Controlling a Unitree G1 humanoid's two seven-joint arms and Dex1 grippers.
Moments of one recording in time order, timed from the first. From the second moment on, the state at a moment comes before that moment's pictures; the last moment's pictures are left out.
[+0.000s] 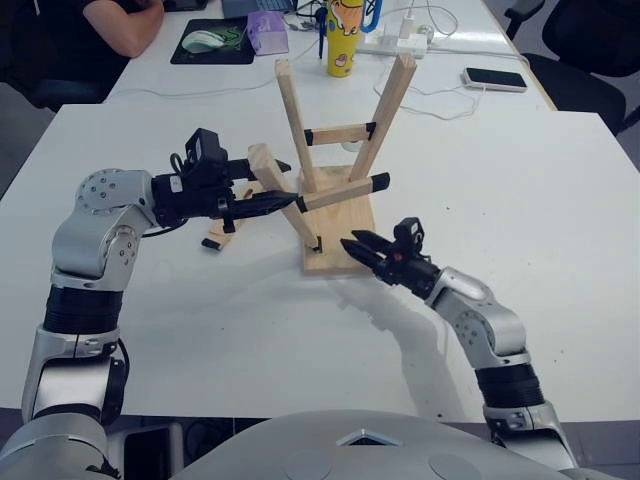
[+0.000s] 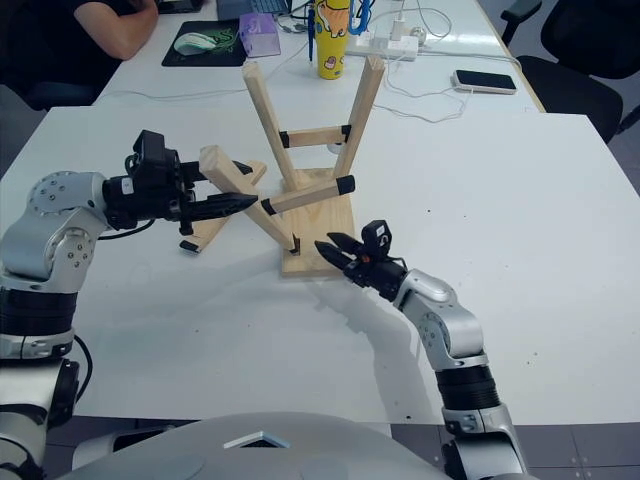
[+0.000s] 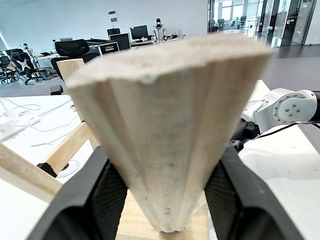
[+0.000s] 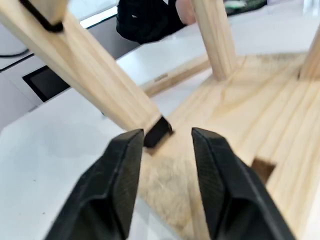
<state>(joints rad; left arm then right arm) -0.45 0.65 -0.05 -0.06 -0.56 0.33 -1.17 -0.03 -0.29 0.14 -0.12 0.45 0.51 0.59</state>
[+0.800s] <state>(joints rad) -0.51 0.63 -0.04 -0.07 -0.53 0.33 -1.15 -0.08 -0.30 0.24 -0.11 0.28 0.51 0.50</state>
